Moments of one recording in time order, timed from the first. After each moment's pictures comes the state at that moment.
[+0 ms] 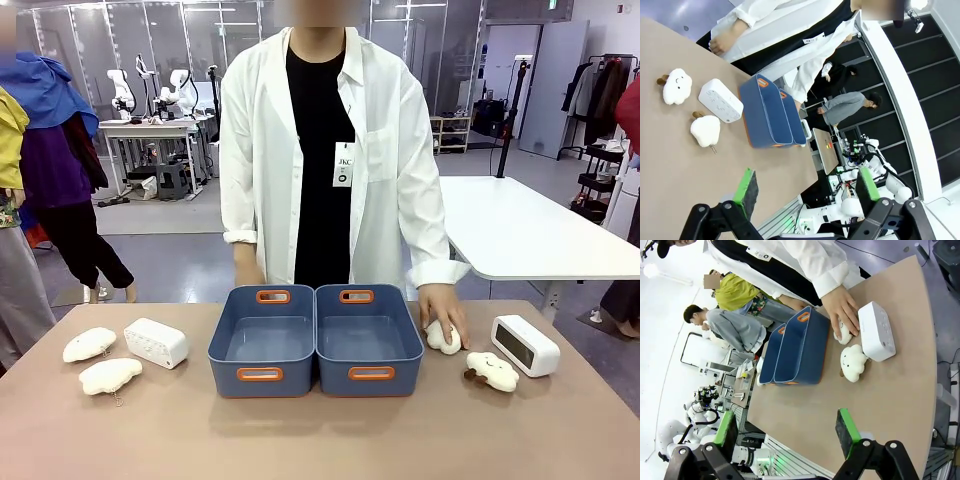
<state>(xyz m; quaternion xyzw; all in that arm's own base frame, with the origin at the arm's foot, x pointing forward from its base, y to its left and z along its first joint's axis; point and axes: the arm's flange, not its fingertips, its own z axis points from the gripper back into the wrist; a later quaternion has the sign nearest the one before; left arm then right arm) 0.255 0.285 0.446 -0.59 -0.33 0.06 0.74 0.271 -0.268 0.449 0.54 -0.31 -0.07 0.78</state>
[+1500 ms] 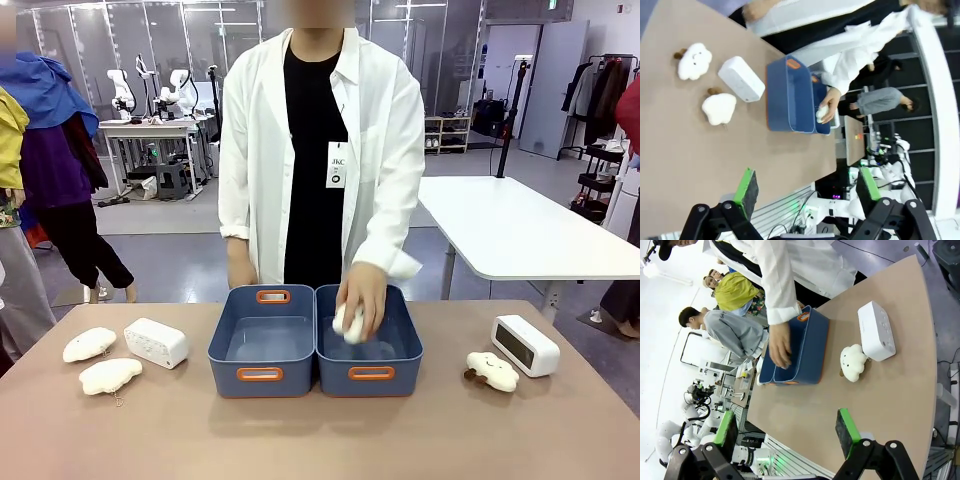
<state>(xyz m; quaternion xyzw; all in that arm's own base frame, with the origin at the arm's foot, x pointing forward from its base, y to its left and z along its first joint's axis) 0.290 0.238 0.520 -0.50 -0.24 0.11 0.82 0.272 -0.267 0.449 0.54 -0.31 -0.07 0.78</state>
